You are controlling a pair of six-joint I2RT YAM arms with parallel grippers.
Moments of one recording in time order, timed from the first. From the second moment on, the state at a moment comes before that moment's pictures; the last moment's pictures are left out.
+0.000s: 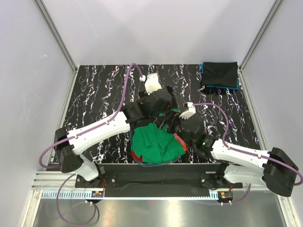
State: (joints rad) left arm -1.05 1.54 1.49 -0.53 -0.67 -0.85; right arm 0.96 1.11 0.56 0.35 0.38 0.92
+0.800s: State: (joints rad) left arm -1.04 1.08 1.33 -0.68 -0.65 -0.62; right arm 1.00 0.50 0.58 -0.22 0.70 0.87
